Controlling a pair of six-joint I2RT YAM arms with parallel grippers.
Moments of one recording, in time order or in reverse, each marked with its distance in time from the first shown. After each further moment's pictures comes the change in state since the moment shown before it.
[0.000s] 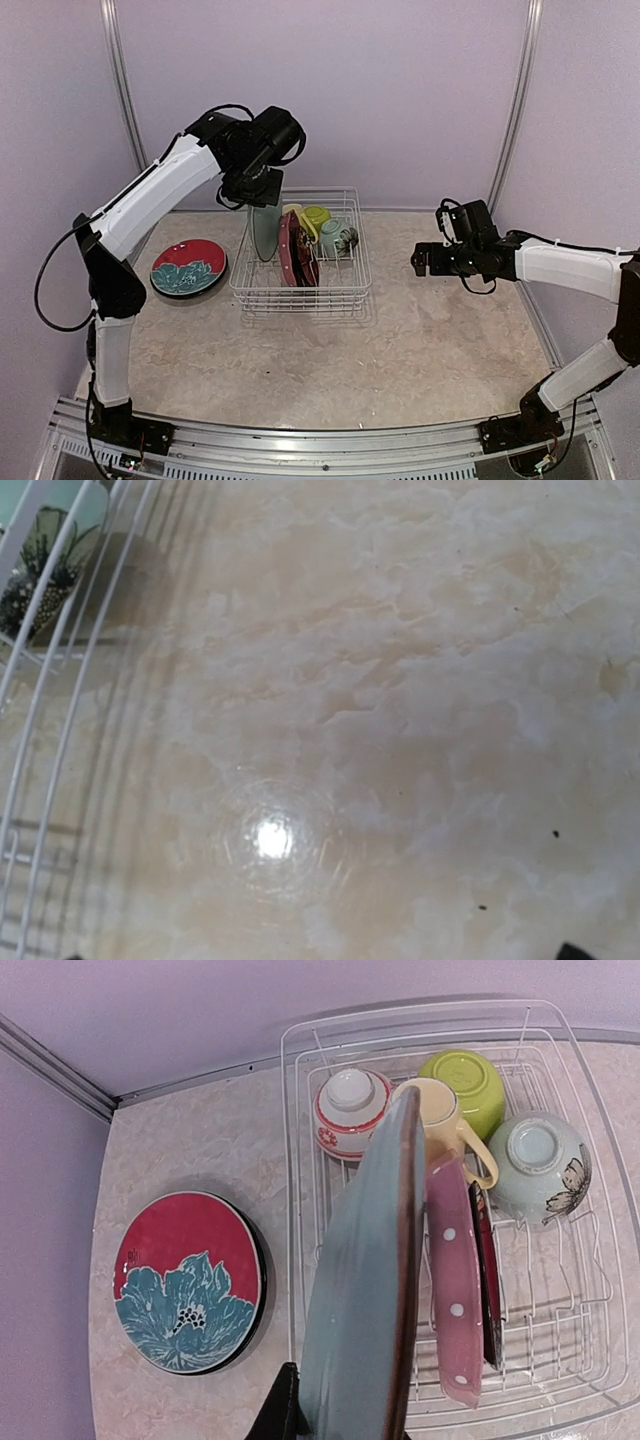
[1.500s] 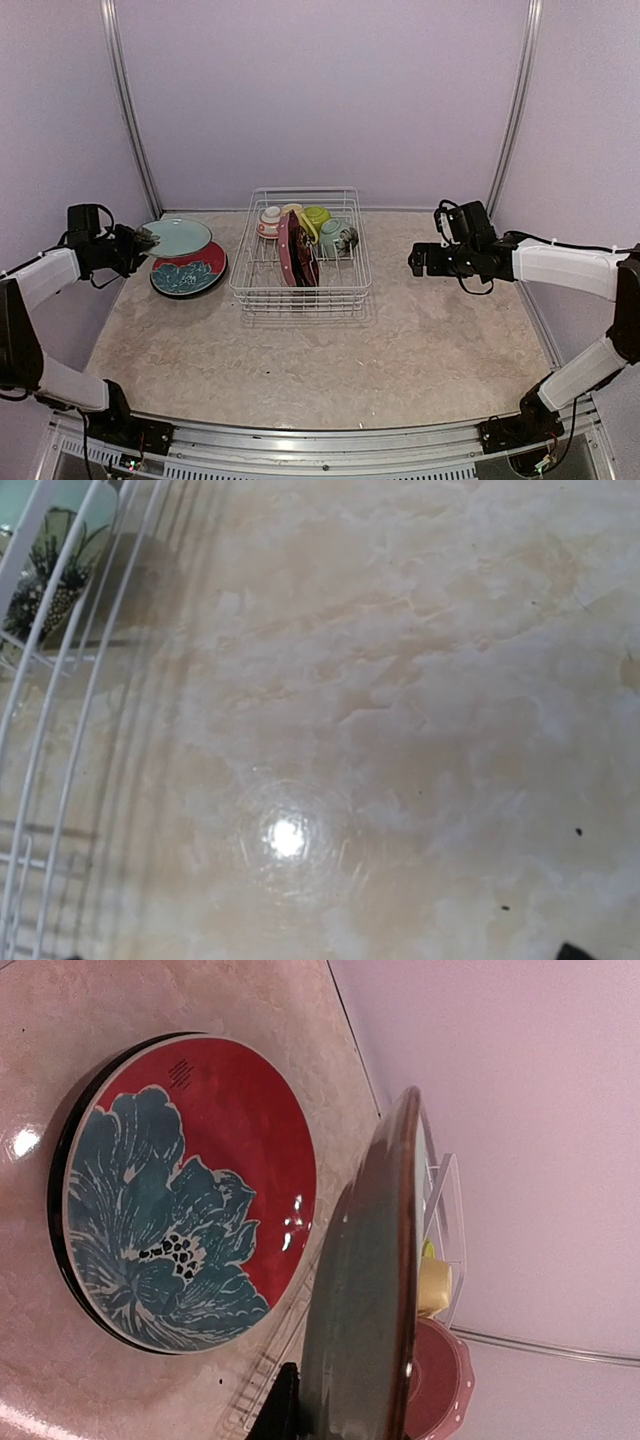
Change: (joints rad) left arm 1.013 -0.866 -1.613 1.186 1.113 -0.571; right arm 0.007 0.015 0.000 0.016 -0.011 0.030
